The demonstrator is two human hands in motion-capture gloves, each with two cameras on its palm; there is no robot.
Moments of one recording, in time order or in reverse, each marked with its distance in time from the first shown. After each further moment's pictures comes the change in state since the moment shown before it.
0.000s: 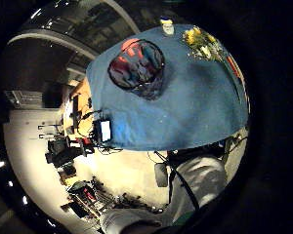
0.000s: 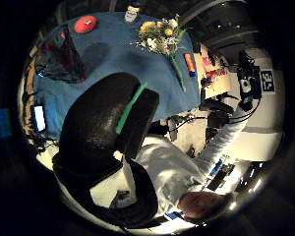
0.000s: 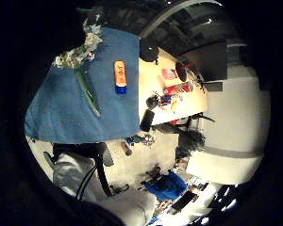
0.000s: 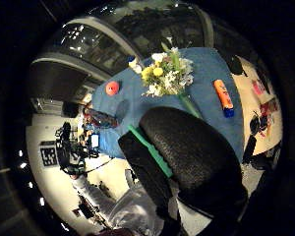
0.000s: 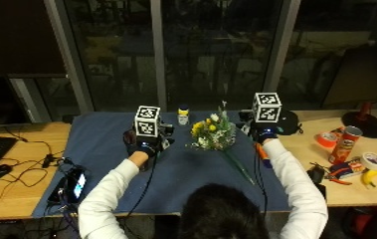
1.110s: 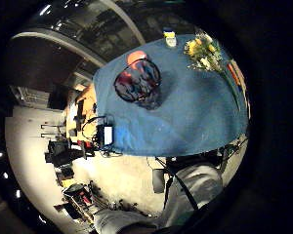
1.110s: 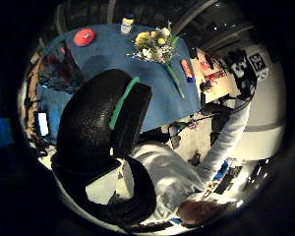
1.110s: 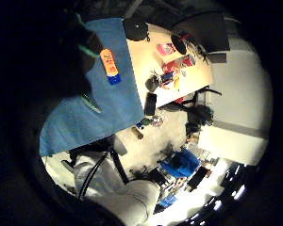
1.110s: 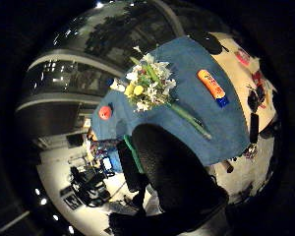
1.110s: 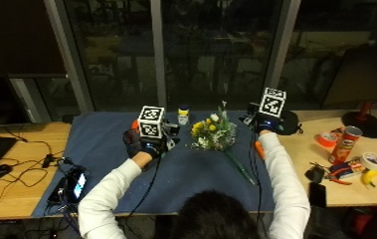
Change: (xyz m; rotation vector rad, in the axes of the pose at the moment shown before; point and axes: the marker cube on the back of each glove) left arm 0.025 0.008 -0.017 0.093 0.030 0.060; right arm 0.029 -0.046 0.026 -0.354 -0.167 0.335
